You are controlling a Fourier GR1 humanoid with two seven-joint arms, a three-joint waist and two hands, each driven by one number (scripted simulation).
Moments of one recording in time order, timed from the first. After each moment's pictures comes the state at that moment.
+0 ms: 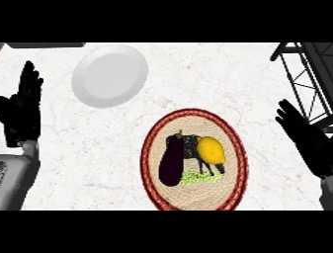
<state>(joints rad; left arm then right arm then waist) -0.31 0.35 -0.01 -1.35 0.07 0.40 0.05 -0.09 -0.47 0.14 -1.43 -0.39 0.01 0.11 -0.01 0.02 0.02</state>
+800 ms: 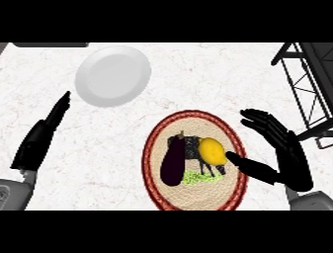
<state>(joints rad) -0.15 0.45 -0.19 -1.36 0.02 0.10 -0.11 -0.10 -0.37 0.31 -1.51 0.26 -0.44 -0.62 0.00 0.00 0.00</state>
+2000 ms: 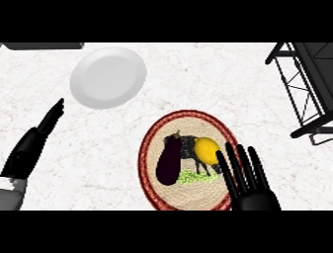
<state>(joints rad) -0.10 0.48 -0.15 -1.36 0.02 0.05 -0.16 0.30 -0.10 0.52 -1.88 1.70 -0.29 0.19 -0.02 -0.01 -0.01</state>
